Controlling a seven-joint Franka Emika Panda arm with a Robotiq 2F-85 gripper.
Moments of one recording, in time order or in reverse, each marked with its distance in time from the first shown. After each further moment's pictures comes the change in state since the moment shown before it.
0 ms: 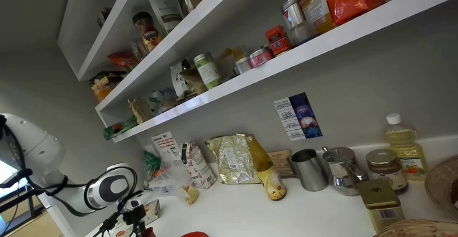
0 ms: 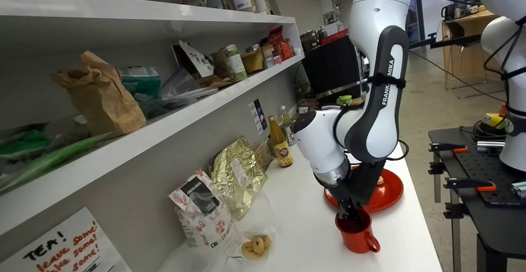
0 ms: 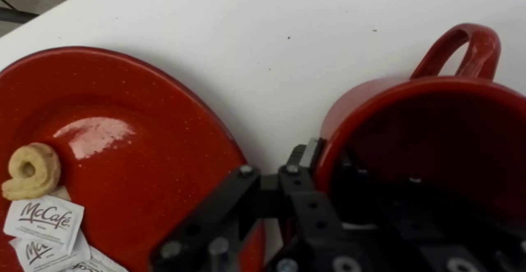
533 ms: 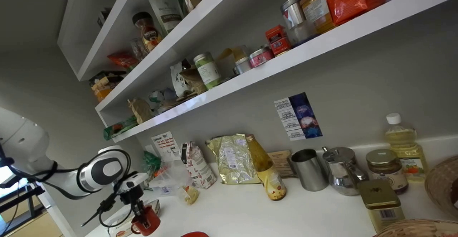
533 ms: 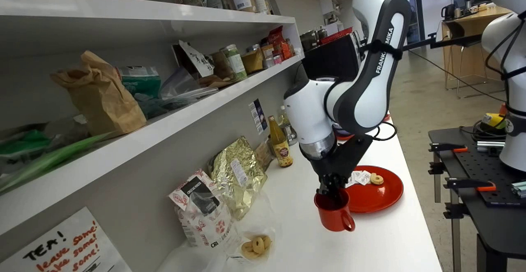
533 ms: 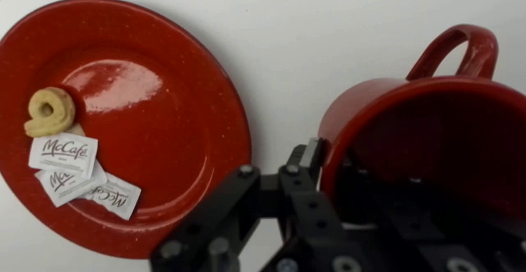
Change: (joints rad) arm -0.024 -0.147 0.000 -0.011 0.003 -0.001 0.000
